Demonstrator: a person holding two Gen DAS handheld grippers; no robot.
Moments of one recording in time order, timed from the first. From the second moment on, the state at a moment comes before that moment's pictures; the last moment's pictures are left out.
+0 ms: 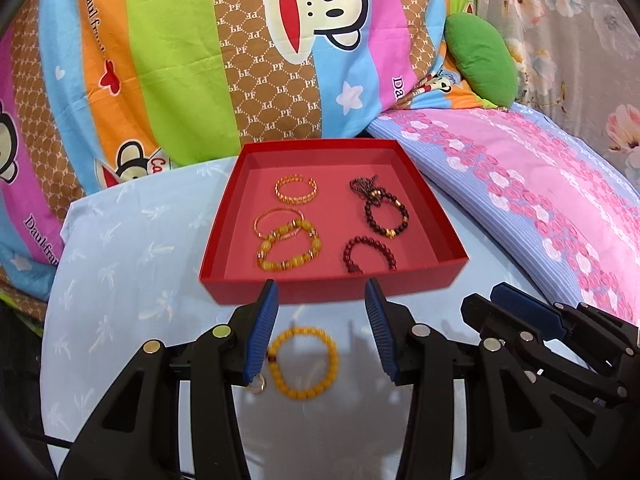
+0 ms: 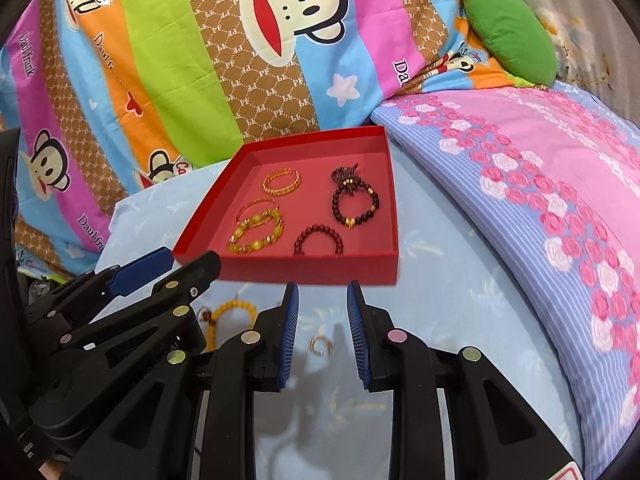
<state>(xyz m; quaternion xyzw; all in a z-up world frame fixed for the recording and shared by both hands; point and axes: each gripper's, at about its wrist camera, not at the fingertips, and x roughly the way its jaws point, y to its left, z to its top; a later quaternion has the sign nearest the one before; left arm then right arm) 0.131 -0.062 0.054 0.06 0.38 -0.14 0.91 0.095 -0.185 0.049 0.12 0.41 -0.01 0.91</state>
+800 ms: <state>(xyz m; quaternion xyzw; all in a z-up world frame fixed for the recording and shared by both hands) 0.096 -0.019 -0.006 0.04 0.44 -0.11 0.89 0.066 -0.170 -0.015 0.11 0.47 -0.01 0.88</state>
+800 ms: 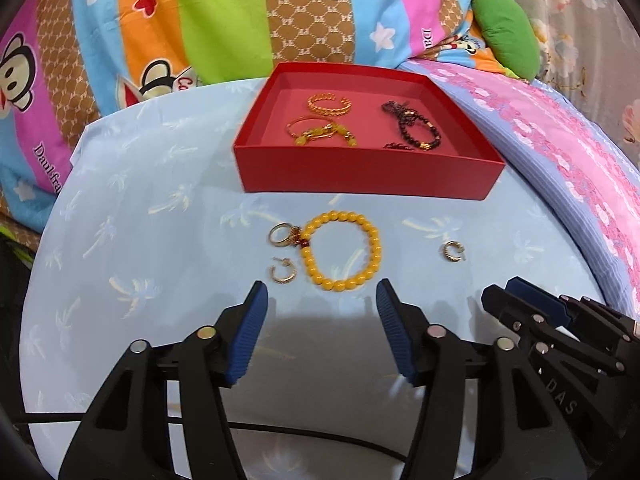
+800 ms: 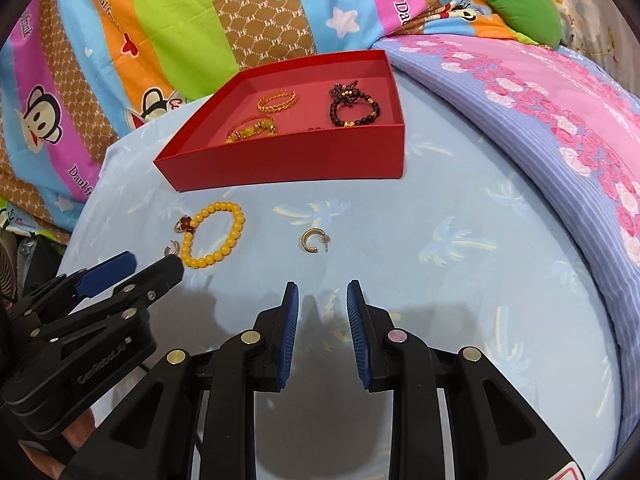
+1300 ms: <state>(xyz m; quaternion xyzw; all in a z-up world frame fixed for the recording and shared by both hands) 0.115 0.005 -0.018 0.02 0.46 -0.09 0.88 0.082 -0.162 -0.024 0.11 0.47 0.00 0.87</state>
